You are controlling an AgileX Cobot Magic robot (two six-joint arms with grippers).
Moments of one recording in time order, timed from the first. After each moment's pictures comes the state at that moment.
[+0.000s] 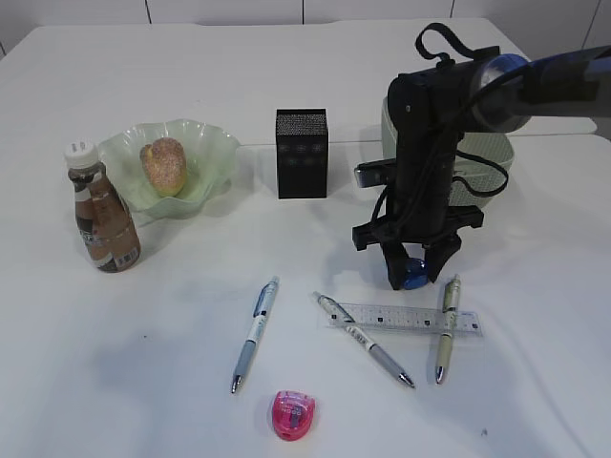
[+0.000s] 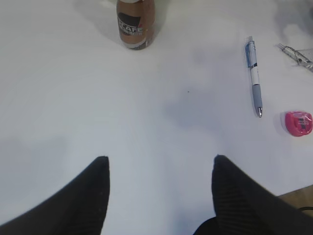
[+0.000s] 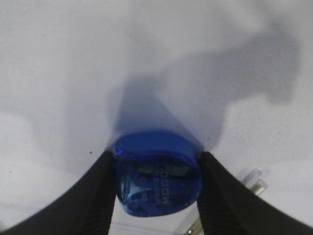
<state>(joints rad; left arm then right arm) -0.19 0.77 -0.86 -0.08 1.06 -0.03 0.30 2.32 -1.78 -0.02 1.20 0.17</state>
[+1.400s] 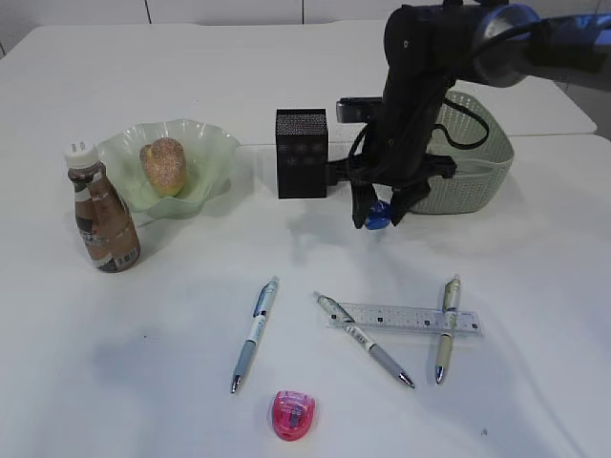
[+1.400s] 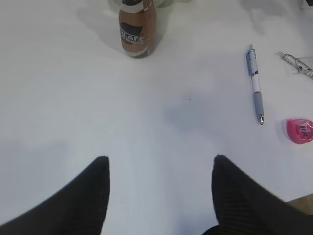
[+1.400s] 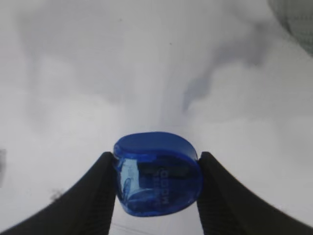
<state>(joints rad) -0.19 0.77 -0.86 -0.08 1.03 -0.03 0.30 2.32 -1.99 0.08 1.22 0.15</state>
